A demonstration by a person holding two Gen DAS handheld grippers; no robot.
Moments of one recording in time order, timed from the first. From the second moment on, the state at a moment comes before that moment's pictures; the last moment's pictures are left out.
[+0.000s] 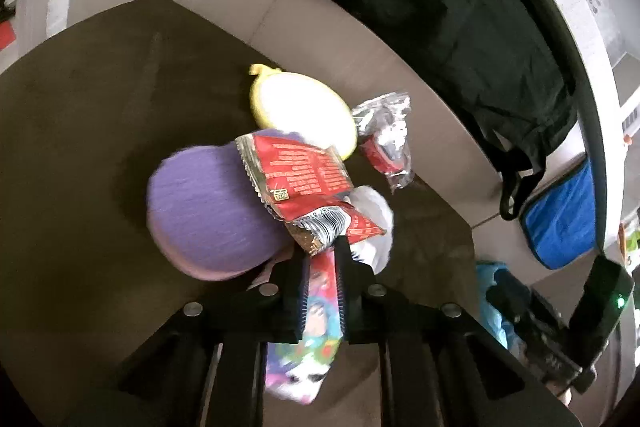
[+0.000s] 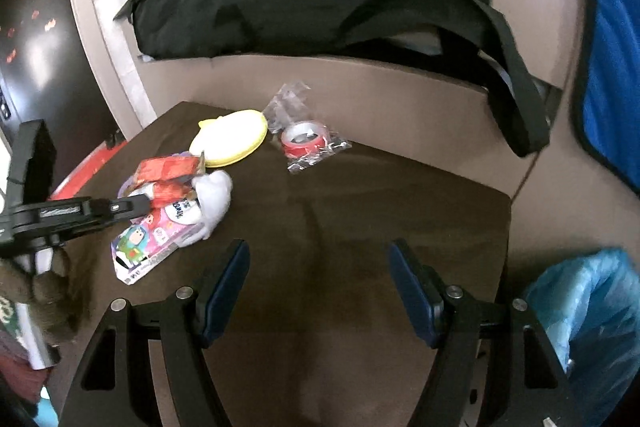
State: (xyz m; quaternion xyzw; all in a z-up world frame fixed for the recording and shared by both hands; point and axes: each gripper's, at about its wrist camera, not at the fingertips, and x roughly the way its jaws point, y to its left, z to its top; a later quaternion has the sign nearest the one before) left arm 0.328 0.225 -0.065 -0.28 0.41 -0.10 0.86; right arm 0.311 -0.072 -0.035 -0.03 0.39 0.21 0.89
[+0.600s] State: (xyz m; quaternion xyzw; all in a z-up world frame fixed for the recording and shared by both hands) left arm 0.241 0.264 -0.044 -0.15 0.38 -0.09 0.91; right arm 0.339 0.013 -0.038 -0.05 0.41 0.31 0.86
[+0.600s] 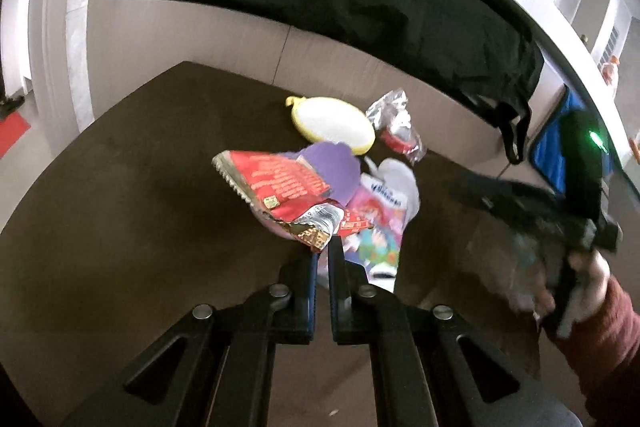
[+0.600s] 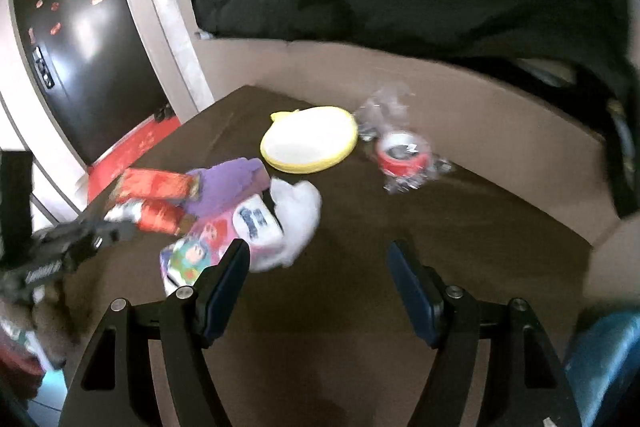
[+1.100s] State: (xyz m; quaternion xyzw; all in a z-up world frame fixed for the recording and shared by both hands) left arm 0.237 0.298 -0.060 -0.22 0.37 -0.08 0.90; right arm 0.373 0.037 -0.071 -0.05 0.46 0.30 0.84
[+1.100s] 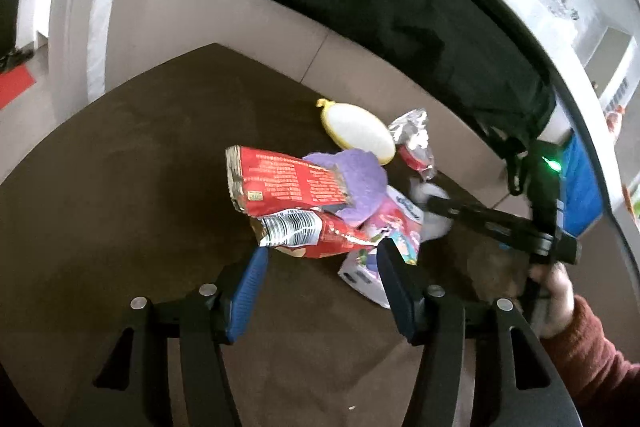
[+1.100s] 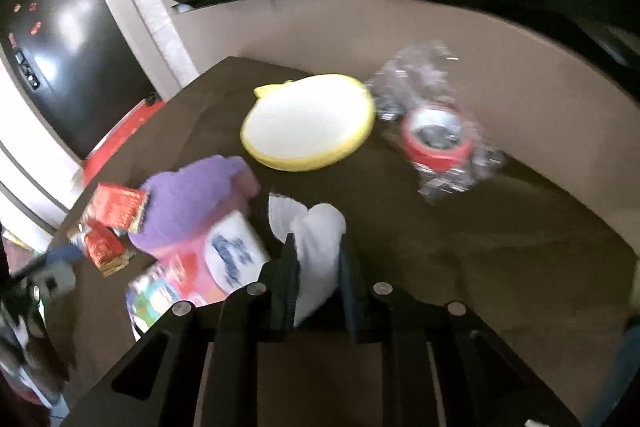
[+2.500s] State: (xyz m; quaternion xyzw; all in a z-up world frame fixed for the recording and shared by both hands) left arm 0.243 0.233 -0.047 -0.07 0.40 -0.09 0.91; right arm 0.295 -0.076 -0.048 -0.02 0.41 0.26 0.87
